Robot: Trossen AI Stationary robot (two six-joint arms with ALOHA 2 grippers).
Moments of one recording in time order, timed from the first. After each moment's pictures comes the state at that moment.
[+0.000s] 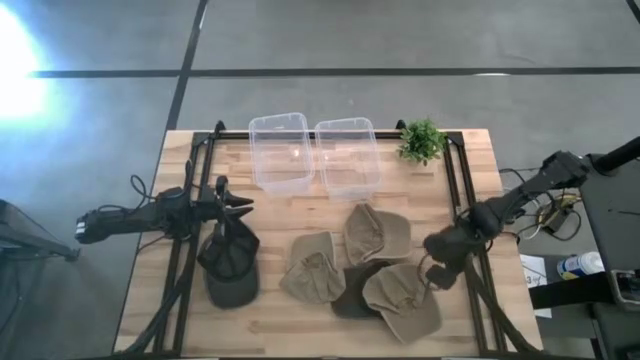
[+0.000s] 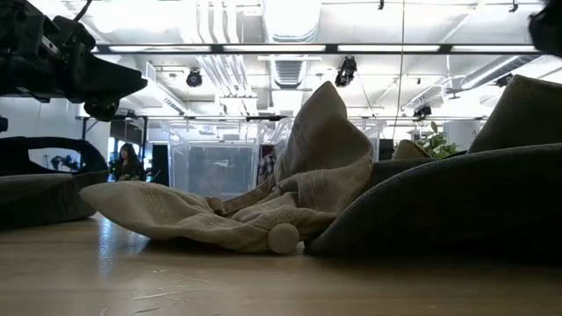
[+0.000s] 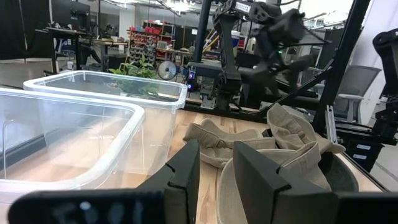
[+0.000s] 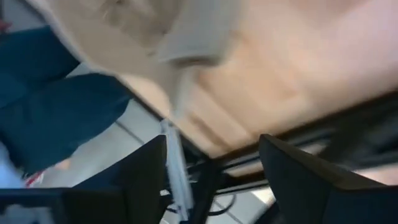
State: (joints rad) left arm 0.09 0.00 0.01 0.02 -0.02 -0.14; right arm 0.53 1.04 0.80 -0.95 -0.48 1.45
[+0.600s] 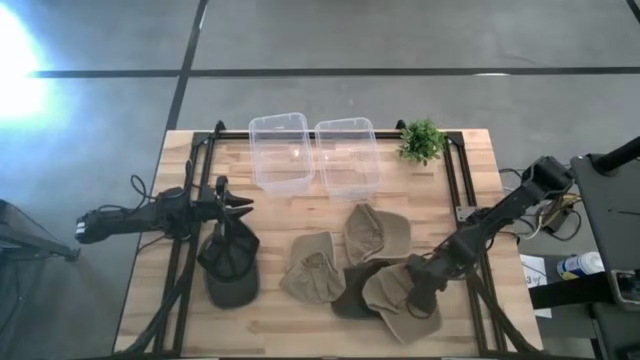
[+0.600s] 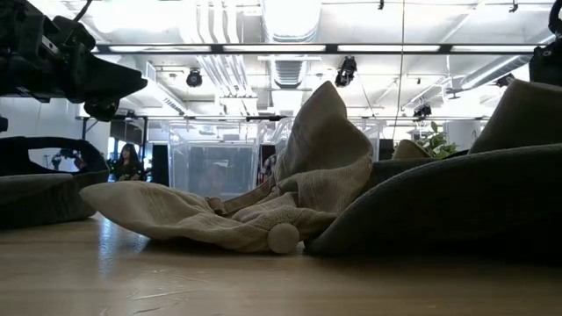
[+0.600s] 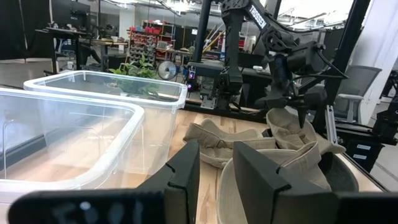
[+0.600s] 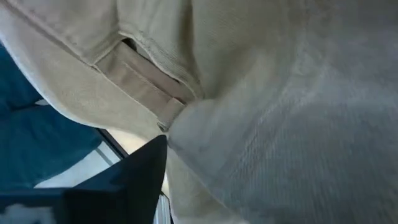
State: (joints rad) left arm 0.09 0.00 0.01 0.02 -0.02 -0.14; right arm 0.65 1.33 0.70 -0.55 -0.29 1.41
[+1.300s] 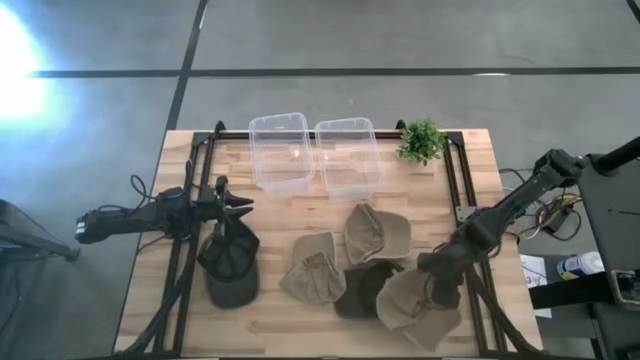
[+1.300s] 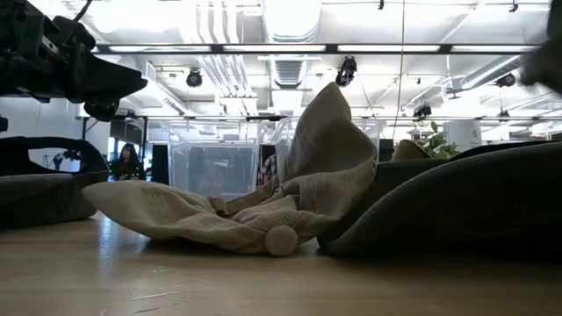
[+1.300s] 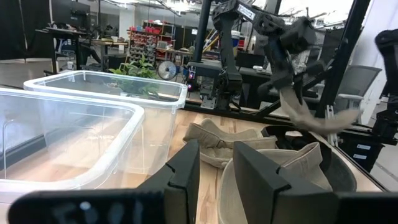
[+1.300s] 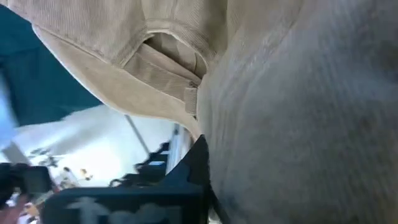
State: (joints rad) left arm 0.09 0.00 0.01 0.02 -0.02 -0.14; right arm 0.63 1.08 0.72 -0.66 -0.45 1.28
